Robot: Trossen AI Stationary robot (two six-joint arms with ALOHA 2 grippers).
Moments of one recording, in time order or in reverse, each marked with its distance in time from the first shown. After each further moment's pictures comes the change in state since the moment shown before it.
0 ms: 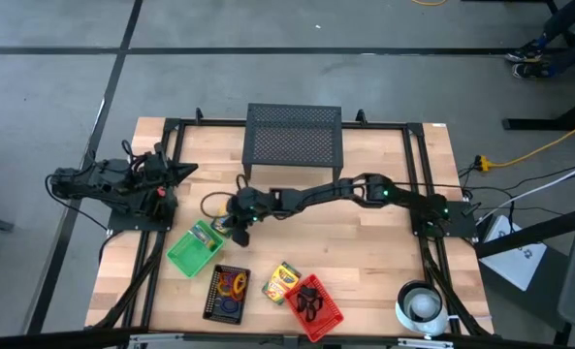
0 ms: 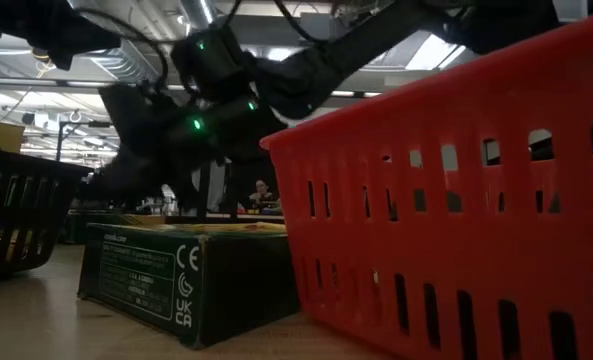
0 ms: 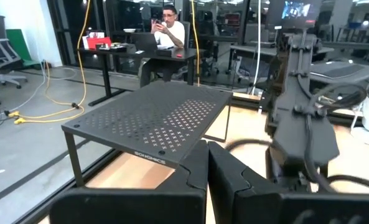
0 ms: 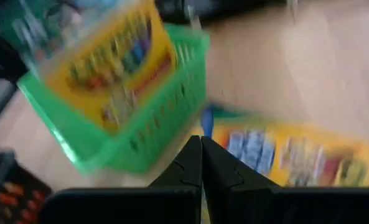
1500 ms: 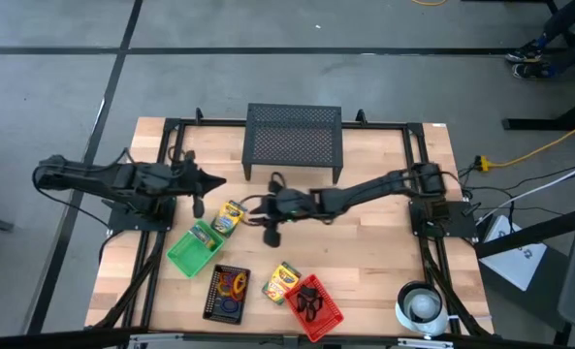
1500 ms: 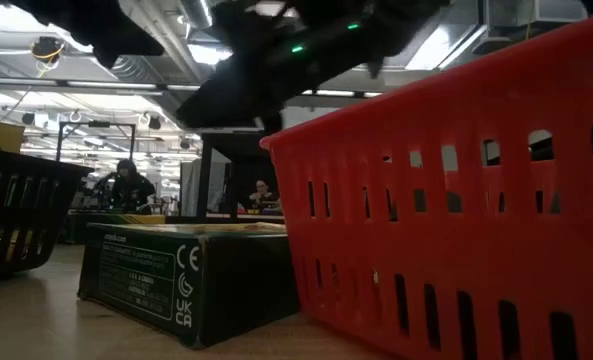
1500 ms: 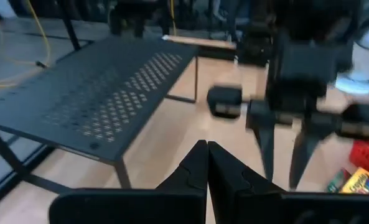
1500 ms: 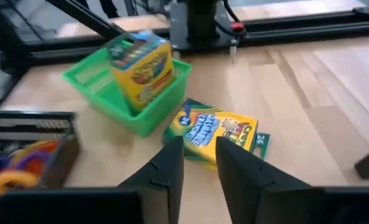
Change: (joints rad) left arm 0.059 0.457 0.103 0.152 0.174 -0.072; right arm 0.076 -0.512 -0.590 0.142 0.285 -0.138
